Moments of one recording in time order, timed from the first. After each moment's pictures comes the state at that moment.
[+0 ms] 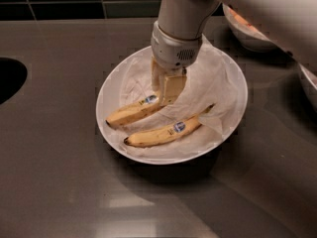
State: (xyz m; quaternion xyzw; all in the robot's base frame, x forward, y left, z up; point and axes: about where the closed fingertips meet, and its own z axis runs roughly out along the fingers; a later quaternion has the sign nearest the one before) arm 0.508 -0.014 0.905 -0.82 0.56 0.04 0.10
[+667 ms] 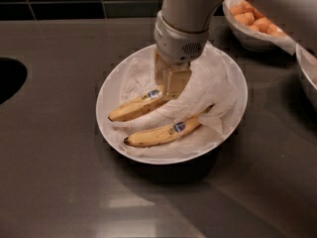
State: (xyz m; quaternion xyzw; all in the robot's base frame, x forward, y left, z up) arm 0.503 -0.022 0.927 -0.81 0.57 0.01 0.12
